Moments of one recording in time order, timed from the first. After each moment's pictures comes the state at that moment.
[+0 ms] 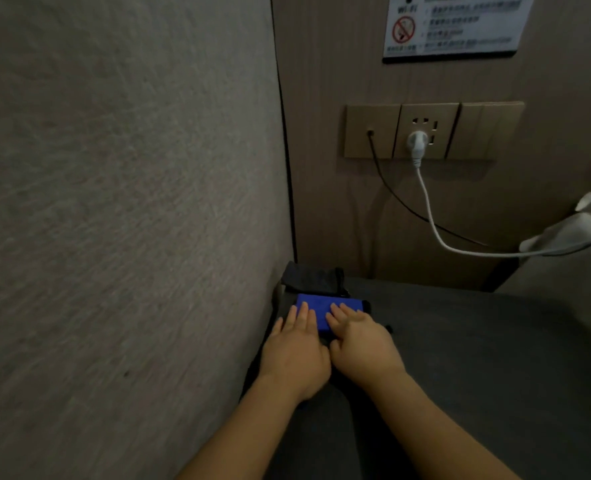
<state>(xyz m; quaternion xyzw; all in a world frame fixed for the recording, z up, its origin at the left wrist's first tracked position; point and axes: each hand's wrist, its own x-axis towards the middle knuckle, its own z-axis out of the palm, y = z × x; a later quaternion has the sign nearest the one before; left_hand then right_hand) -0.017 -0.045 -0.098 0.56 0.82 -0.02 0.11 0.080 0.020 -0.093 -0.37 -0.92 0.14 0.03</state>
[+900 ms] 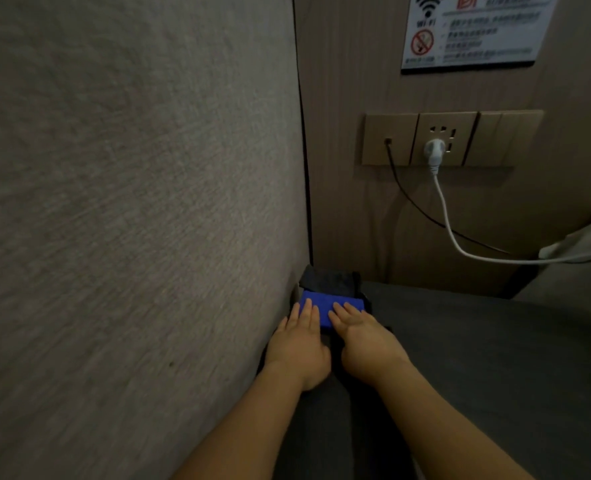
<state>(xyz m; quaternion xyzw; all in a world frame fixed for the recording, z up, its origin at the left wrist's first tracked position) -0.039 -0.050 -0.099 0.55 0.83 -0.02 0.13 0.064 0.020 -0.090 -0.32 -0.94 0.12 -0.05</state>
